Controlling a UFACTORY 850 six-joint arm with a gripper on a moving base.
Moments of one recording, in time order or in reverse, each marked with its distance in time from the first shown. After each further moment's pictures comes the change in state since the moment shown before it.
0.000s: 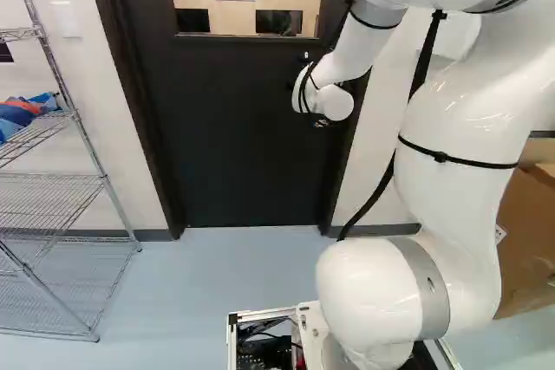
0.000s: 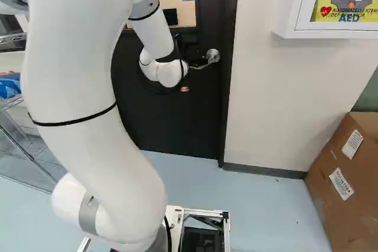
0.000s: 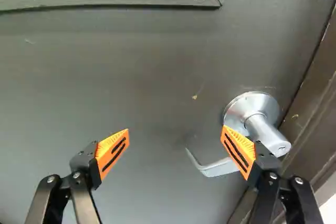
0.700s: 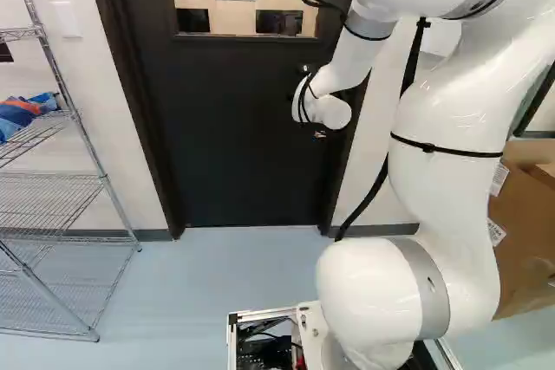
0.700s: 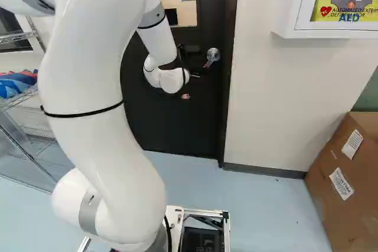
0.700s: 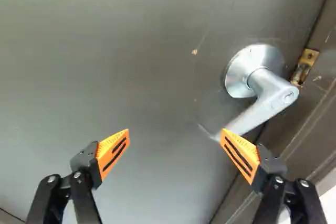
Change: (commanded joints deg) arm -0.3 -4.3 -0.1 0.0 0.0 0.0
